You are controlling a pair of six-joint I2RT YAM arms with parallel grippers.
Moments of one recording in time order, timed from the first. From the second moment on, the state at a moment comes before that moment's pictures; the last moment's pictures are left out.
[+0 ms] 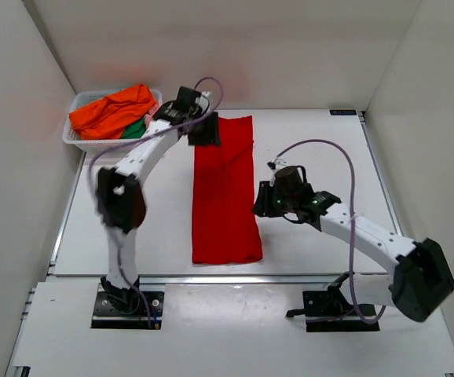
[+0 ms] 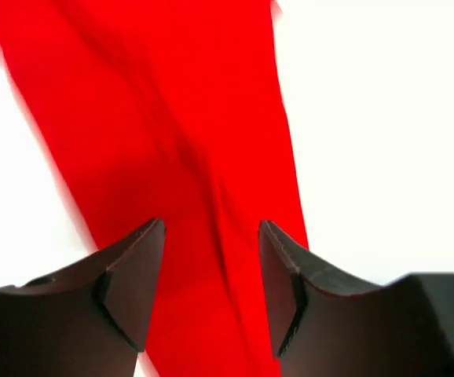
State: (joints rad) left arm -0.38 2.19 2.09 -0.77 0.22 -0.29; right arm 0.64 1.27 0.83 -0.32 -0.11 0.51
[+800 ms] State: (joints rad) left arm -0.61 0.92 0.40 -0.34 0.12 -0.67; right arm 0.75 0.96 0.33 -0.24 -0.15 0.87
